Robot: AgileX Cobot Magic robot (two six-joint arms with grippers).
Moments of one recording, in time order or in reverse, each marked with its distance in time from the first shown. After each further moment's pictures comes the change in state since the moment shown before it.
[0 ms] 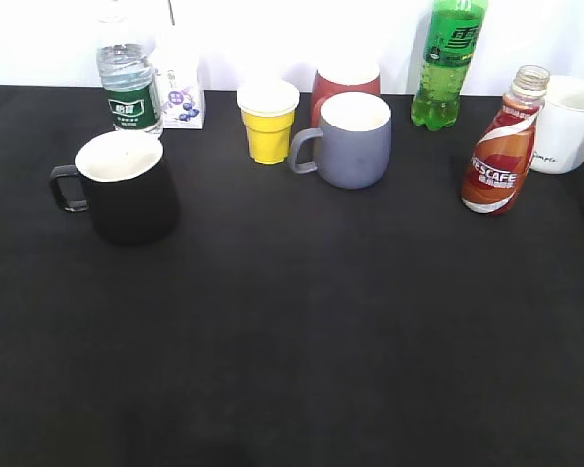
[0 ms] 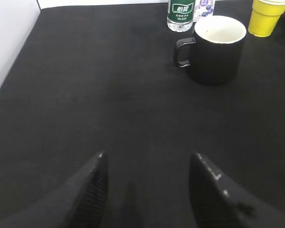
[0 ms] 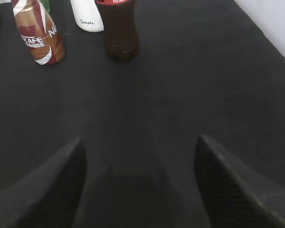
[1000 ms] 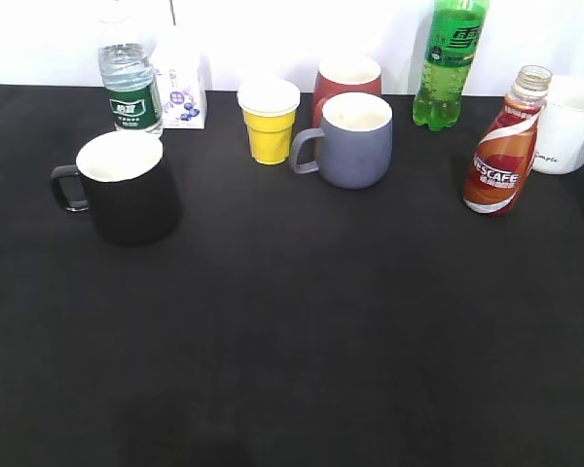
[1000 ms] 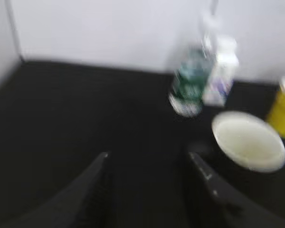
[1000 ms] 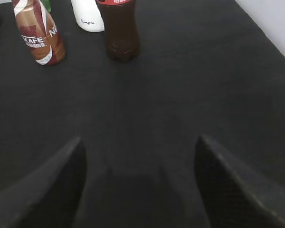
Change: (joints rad) left arm -0.140 0.773 0.208 -0.199 -1.127 0.025; right arm 0.000 0.000 0.000 0.000 0.000 0.000
